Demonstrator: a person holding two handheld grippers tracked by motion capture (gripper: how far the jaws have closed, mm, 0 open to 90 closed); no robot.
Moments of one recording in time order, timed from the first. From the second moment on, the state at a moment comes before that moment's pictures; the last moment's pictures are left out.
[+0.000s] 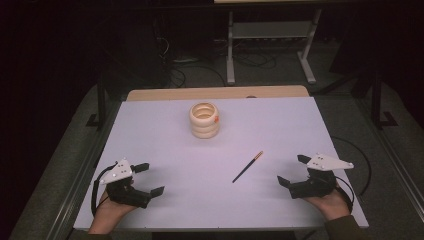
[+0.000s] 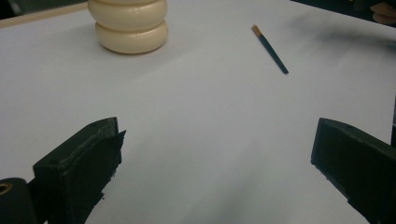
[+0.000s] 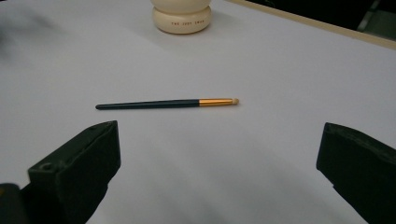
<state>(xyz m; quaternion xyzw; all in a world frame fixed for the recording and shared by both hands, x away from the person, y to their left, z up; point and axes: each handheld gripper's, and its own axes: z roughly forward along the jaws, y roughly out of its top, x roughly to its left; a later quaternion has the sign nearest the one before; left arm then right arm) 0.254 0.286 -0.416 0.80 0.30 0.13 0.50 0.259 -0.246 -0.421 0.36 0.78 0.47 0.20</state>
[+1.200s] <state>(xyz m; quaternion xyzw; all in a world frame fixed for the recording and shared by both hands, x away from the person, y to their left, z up) 0.269 0.274 -0.407 0.79 0.29 0.12 0.52 0.260 -0.246 -0.420 0.37 0.78 0.48 0.20</state>
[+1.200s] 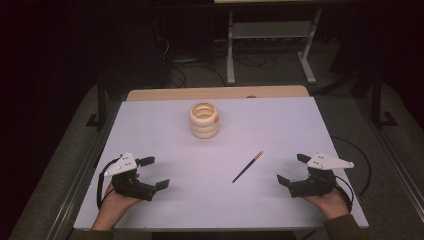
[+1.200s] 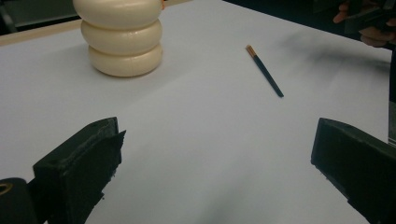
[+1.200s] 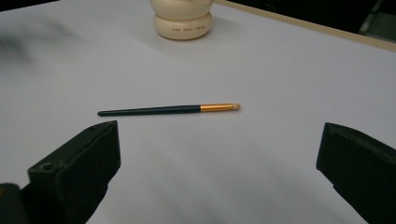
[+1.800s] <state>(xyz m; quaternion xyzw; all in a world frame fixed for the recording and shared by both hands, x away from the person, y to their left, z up) 0.280 0.263 -0.399 0.79 0.28 0.13 0.53 0.261 -0.246 -0.419 0.36 0.77 0.48 0.20</state>
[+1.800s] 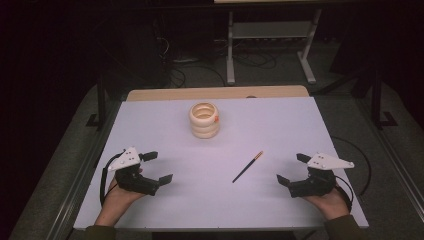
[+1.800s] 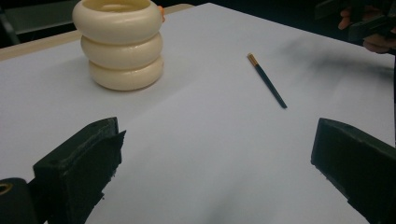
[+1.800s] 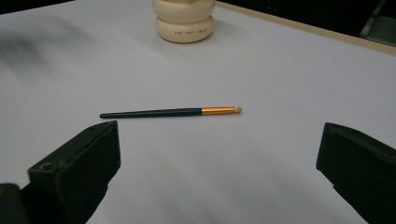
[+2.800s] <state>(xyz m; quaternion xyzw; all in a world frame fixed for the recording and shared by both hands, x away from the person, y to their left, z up) 0.295 0.238 -0.392 0.80 0.28 0.12 0.51 0.261 -0.245 -0.419 0.36 0.77 0.48 0.20</state>
